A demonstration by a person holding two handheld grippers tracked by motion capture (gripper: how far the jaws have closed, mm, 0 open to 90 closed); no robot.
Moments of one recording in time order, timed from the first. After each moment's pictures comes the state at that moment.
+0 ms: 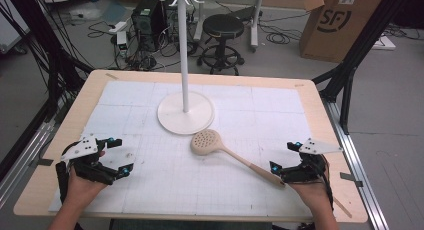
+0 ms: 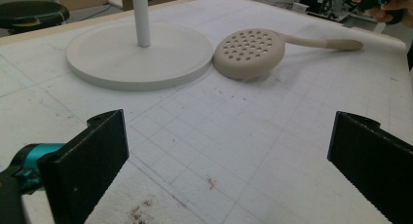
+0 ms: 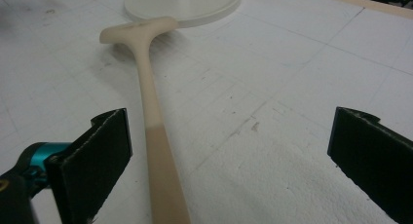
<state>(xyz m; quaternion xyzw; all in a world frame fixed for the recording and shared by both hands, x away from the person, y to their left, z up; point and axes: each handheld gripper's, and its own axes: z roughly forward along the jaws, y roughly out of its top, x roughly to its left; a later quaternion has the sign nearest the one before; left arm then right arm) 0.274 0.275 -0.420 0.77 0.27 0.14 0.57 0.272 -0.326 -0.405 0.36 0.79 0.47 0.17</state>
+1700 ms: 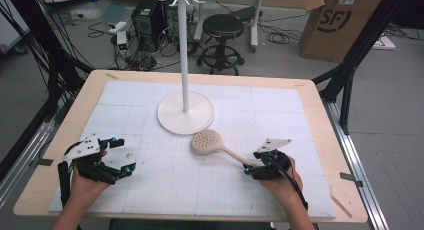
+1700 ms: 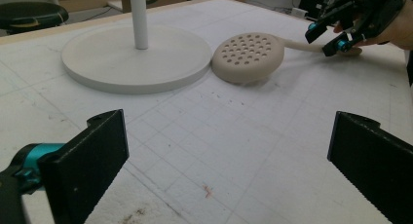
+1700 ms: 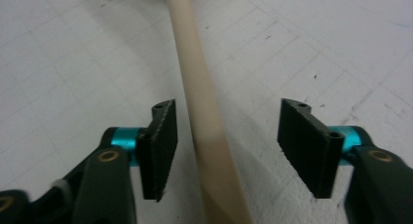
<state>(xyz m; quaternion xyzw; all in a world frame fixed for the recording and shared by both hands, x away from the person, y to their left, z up) 0.275 0.270 -0.422 0.76 0.27 0.14 0.57 0.292 -0.244 -0.428 0.34 0.86 0.34 0.13</state>
